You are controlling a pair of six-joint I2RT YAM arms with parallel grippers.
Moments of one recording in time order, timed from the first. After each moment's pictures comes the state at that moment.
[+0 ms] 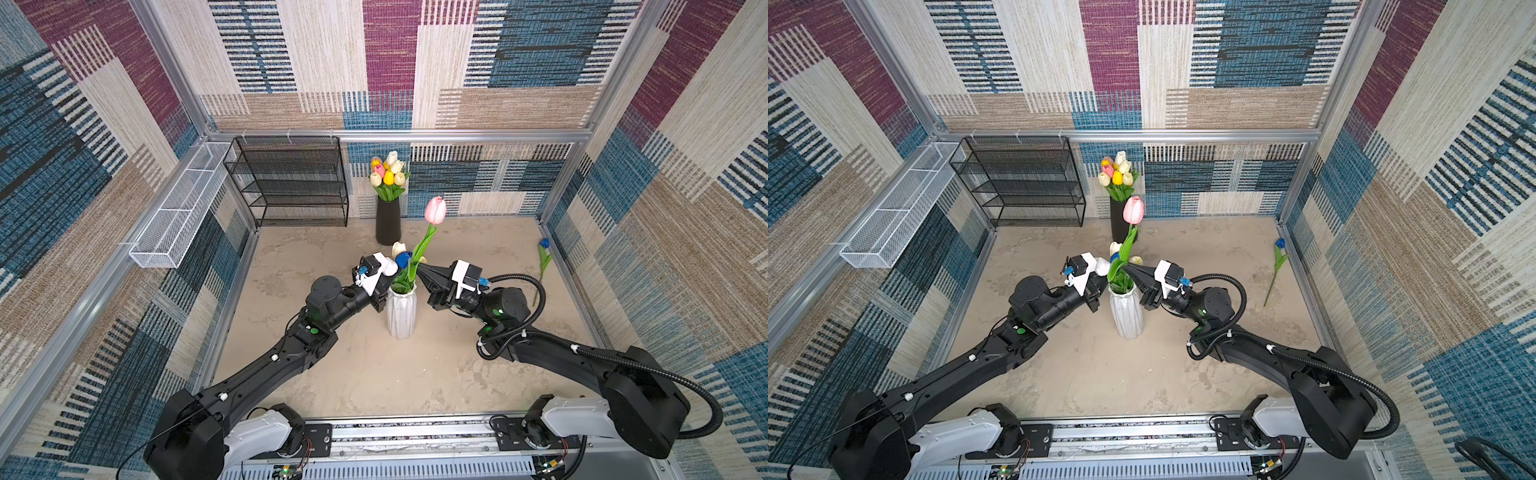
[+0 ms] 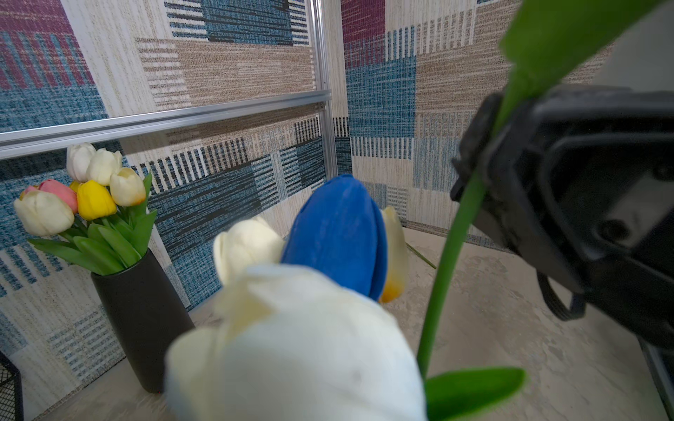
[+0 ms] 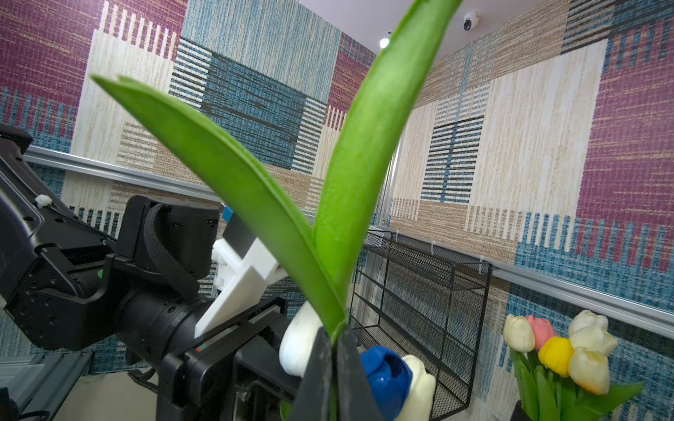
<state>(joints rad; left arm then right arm) -0.61 1.15 0.70 0.51 0.29 0.11 0.69 1.31 0.66 1.16 -0.44 -0.01</state>
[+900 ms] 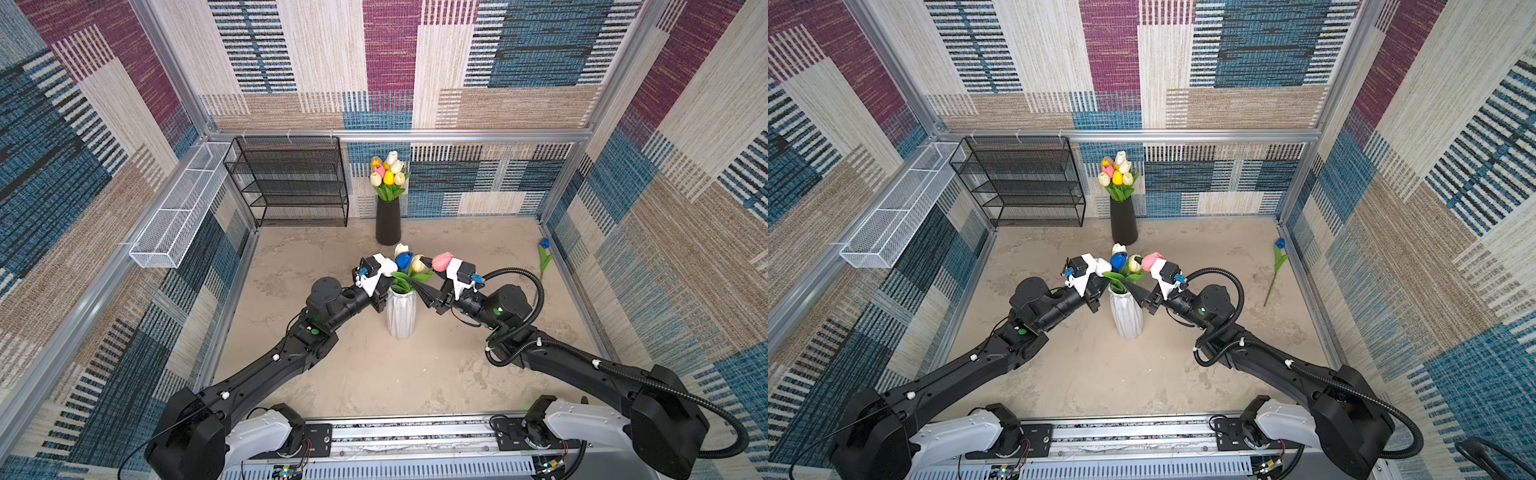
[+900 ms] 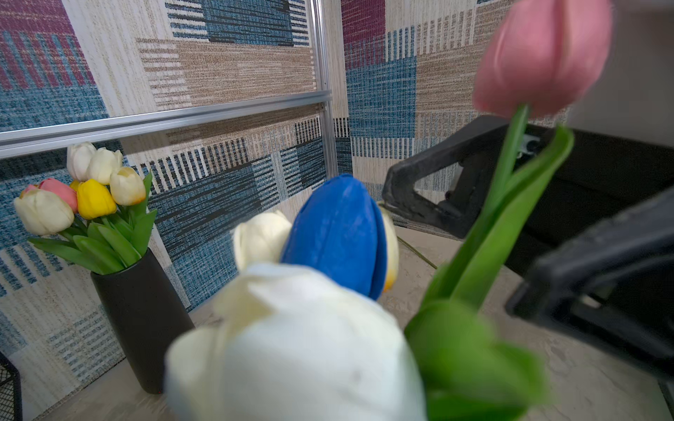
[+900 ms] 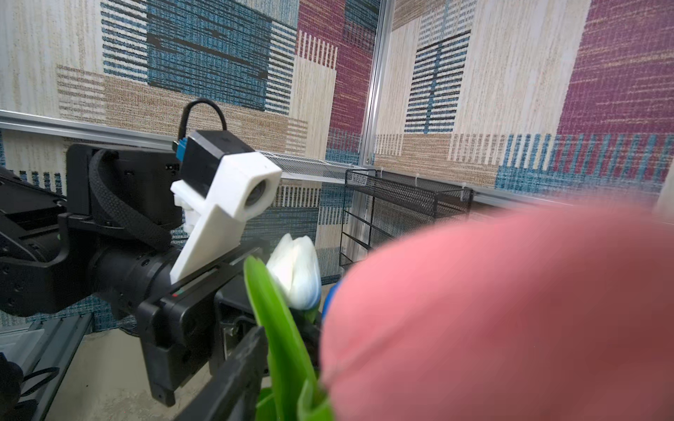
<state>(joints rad) -0.61 1.15 0.69 0.53 0.29 0.11 0.70 1.17 0.64 0.81 -0.33 -0.05</state>
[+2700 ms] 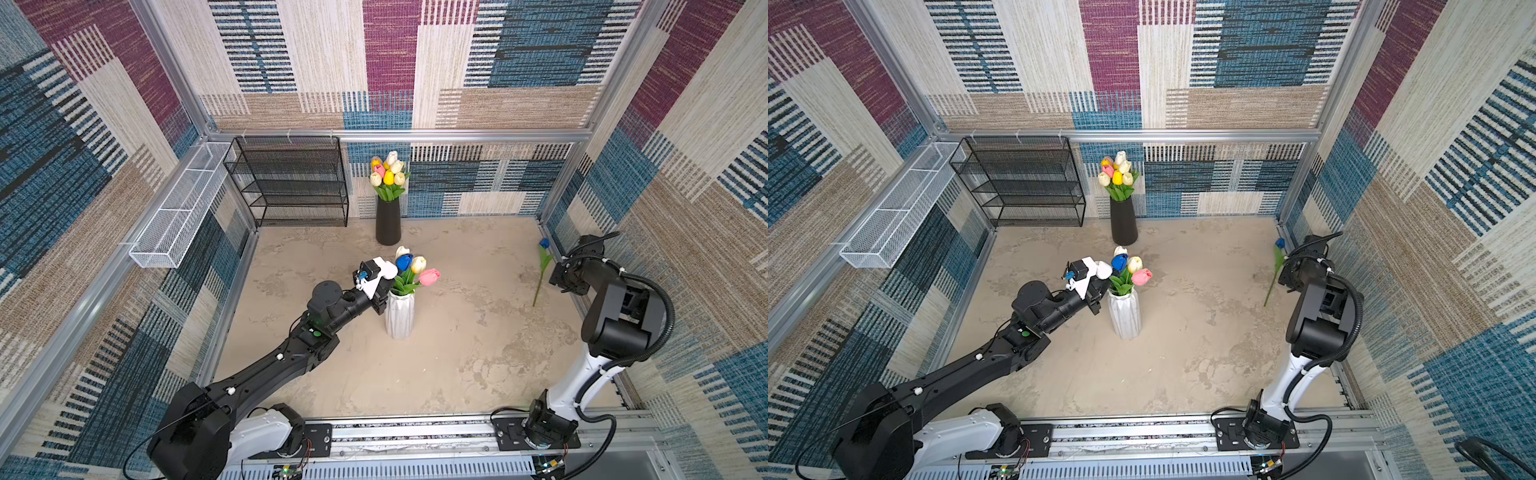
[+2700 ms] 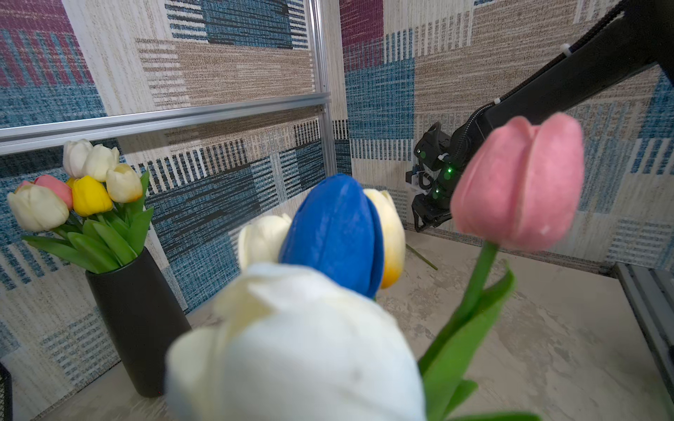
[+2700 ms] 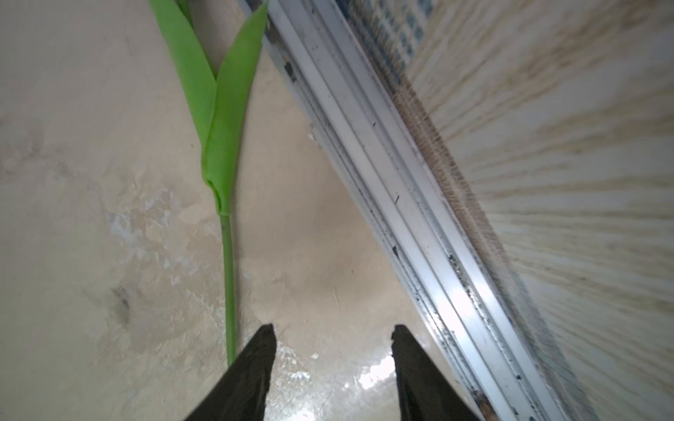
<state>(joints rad) -0.61 1.18 0.64 0.62 0.30 0.11 -0.44 1.91 1.32 -0.50 0.02 0.08</state>
